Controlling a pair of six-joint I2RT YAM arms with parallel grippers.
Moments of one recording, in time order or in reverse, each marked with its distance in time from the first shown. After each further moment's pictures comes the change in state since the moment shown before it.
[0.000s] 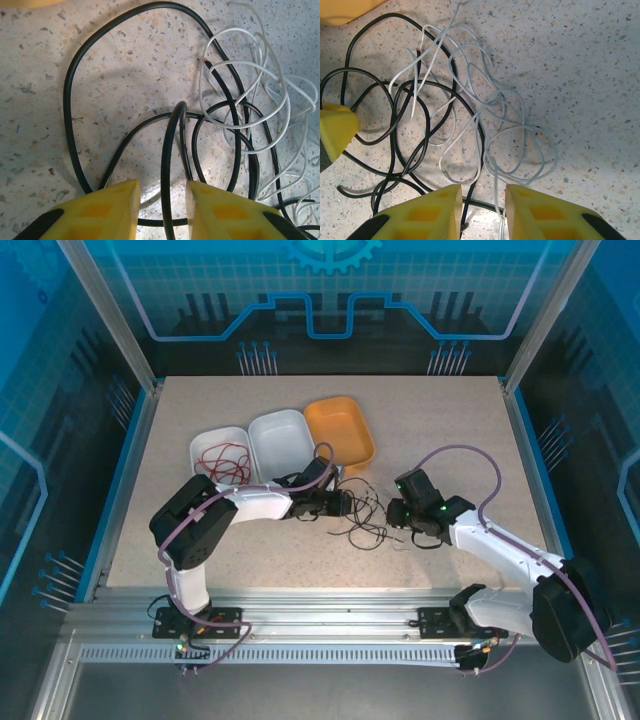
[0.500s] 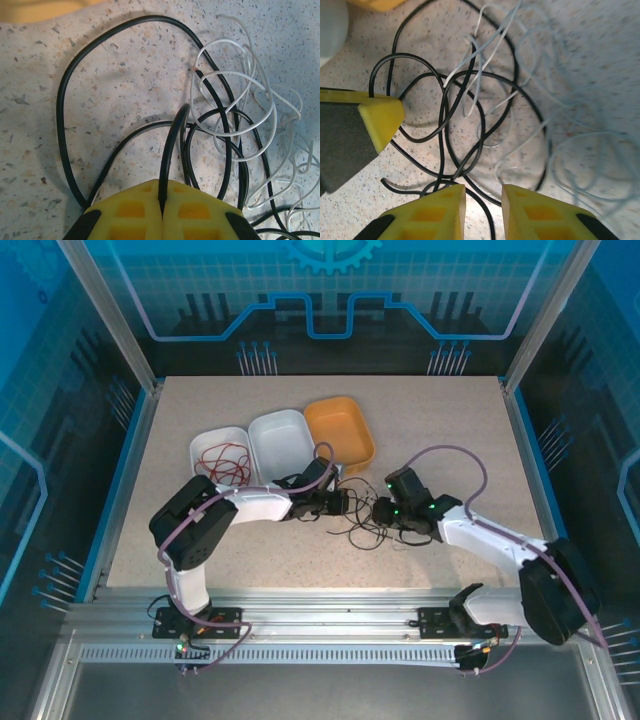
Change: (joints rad) left arm -0.006 -0.008 -0.019 0.049 -0.010 -0.014; right arm 0.044 0.128 0.004 0.160 -0.125 0.063
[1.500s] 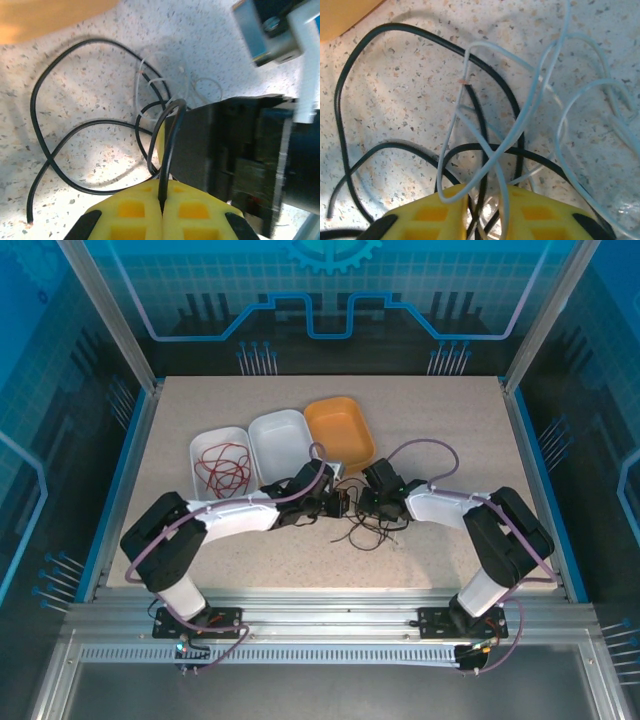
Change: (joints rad) left arm -0.050 -0.208 -0.069 -0.021 -0.044 -0.007; right arm 0.008 0.332 0.143 0.110 0.058 0.092
